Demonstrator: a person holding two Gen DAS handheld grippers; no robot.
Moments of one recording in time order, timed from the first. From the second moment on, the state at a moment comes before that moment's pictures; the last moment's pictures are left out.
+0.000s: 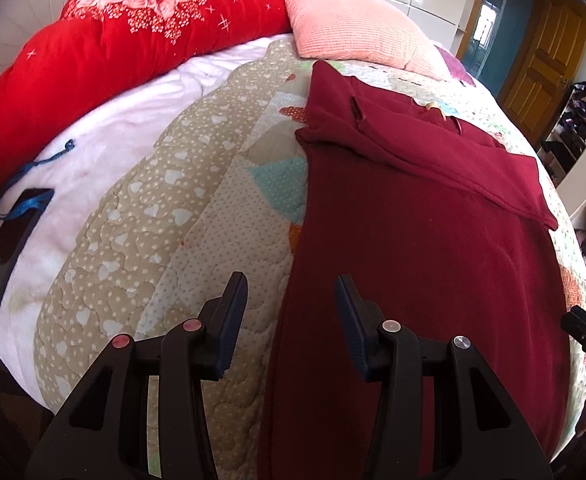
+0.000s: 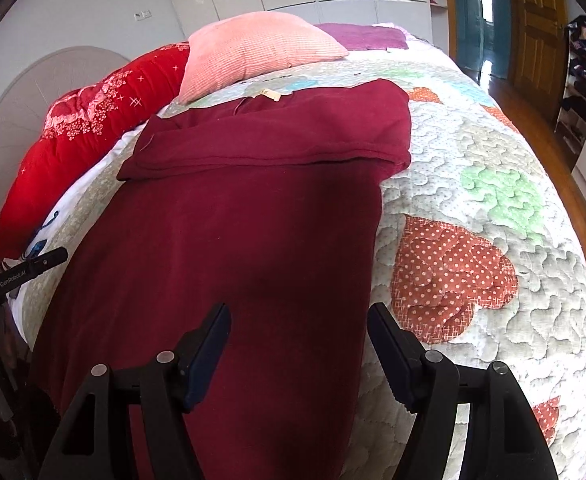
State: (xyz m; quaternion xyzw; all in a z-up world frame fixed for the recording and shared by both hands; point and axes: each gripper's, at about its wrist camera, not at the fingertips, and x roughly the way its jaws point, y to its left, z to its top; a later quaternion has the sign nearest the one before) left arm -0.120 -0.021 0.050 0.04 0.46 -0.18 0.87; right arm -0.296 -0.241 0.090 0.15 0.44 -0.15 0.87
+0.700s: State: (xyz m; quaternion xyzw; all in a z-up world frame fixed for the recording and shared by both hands) left arm -0.160 0.012 0.027 0.05 0.49 -0.19 0.85; right arm -0.344 -0.228 0.076 0.18 0.46 -0.14 0.86
